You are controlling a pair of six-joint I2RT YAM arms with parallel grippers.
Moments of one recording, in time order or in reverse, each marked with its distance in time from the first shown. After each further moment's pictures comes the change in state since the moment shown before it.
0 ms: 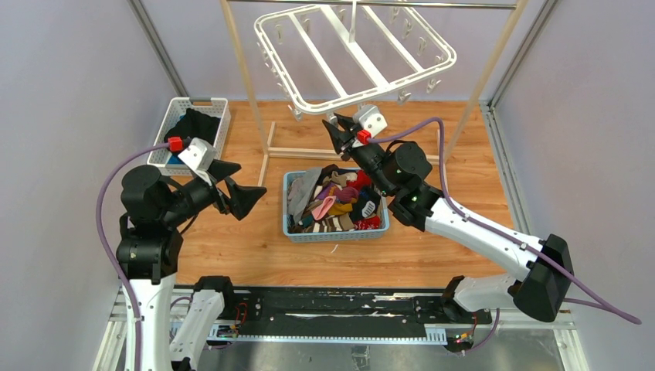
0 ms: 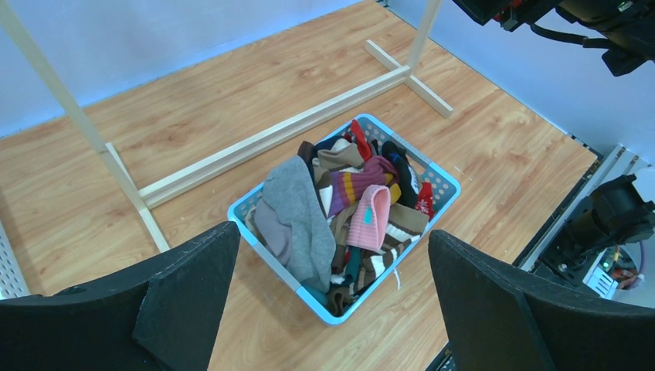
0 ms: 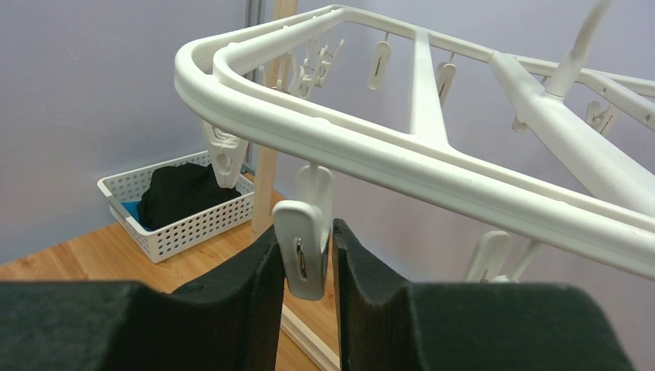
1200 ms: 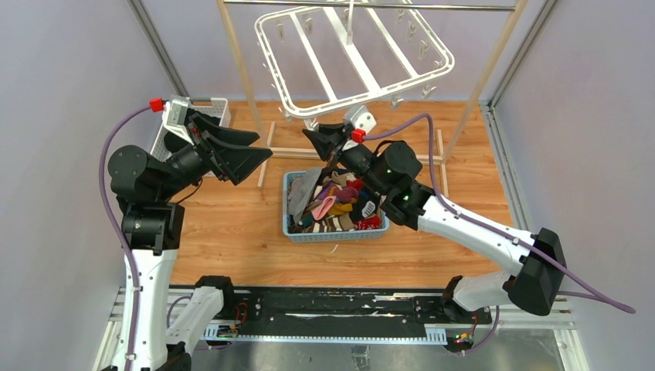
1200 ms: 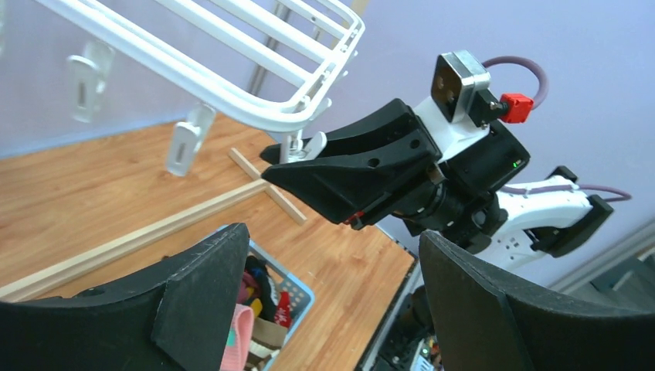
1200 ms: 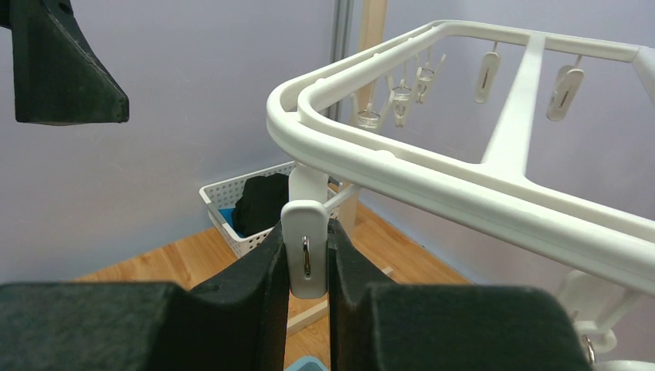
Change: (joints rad) left arm -0.026 0.141 0.065 0.525 0.127 -0.666; right arm 0.043 0.044 0.039 -0.002 -0.124 0.156
